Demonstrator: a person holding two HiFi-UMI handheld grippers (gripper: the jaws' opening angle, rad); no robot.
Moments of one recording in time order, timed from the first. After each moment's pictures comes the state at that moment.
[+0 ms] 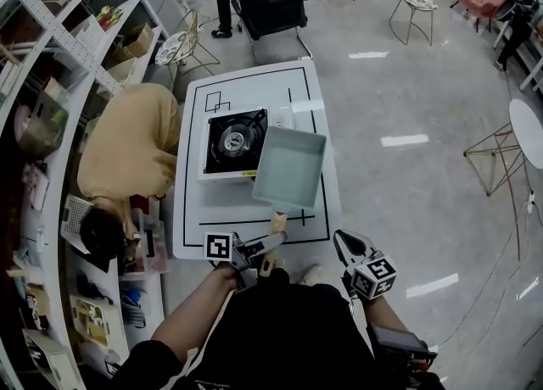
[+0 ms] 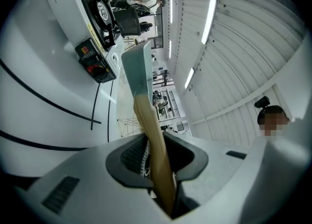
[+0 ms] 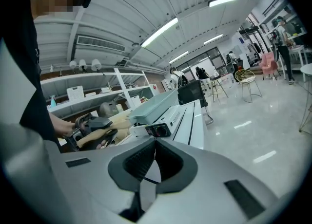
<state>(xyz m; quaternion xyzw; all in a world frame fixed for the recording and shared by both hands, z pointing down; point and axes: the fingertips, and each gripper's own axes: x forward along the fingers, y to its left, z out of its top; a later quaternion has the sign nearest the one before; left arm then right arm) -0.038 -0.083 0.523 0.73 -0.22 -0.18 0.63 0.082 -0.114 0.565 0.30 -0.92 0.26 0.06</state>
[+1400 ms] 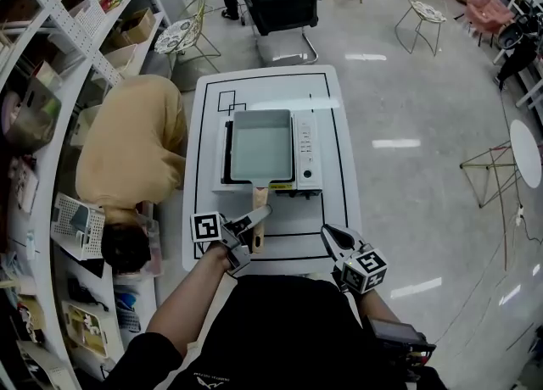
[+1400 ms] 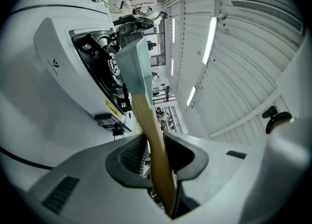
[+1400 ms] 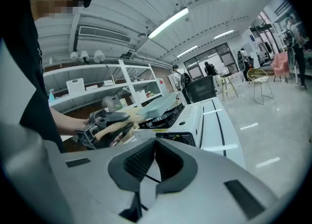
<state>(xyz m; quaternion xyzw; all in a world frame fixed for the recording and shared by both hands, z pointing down) -0.182 -0.162 0.527 0.71 -0.28 -0.24 0.61 -0.042 -0.148 0.553 0.27 -0.93 0.24 0.09</state>
